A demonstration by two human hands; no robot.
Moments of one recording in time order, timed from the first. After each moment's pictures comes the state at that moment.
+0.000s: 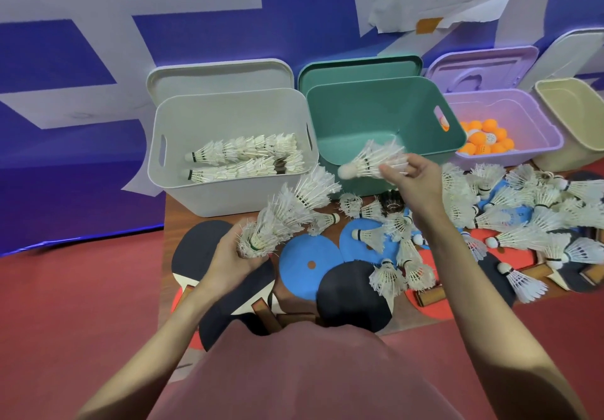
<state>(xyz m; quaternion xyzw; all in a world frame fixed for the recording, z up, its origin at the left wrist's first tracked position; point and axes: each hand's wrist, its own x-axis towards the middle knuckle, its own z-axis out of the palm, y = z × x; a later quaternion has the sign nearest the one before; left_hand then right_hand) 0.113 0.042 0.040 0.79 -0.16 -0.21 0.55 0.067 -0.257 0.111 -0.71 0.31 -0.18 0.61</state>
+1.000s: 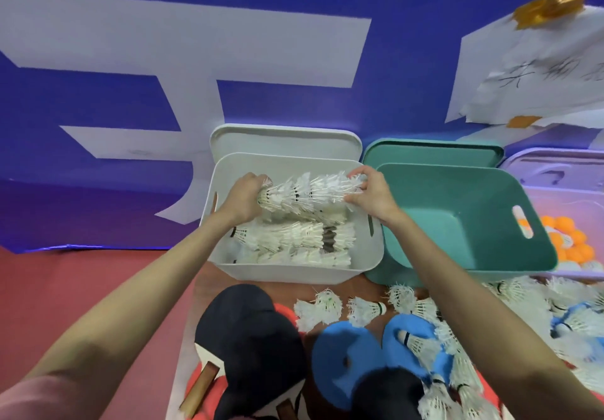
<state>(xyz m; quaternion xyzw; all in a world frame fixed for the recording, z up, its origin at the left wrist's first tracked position) 0.413 0.043 0.003 0.94 -0.24 -0.12 0.22 0.320 -0.216 0.068 -0.87 0.19 0.02 0.45</state>
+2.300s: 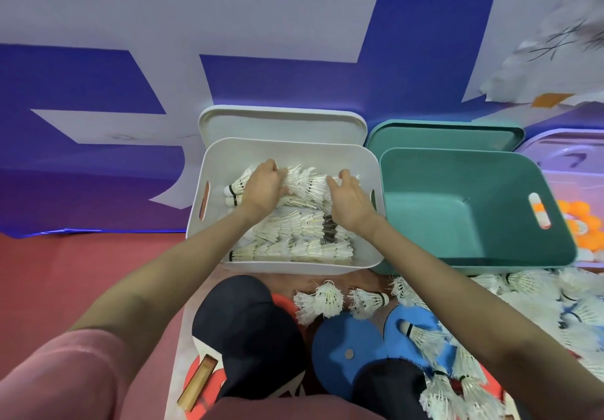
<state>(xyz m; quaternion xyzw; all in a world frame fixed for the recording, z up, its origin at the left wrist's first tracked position) 0.406 -0.005 -0.019 0.95 -0.24 -0.05 0.17 0.326 -0.187 0.008 -0.99 0.01 0.11 0.05</state>
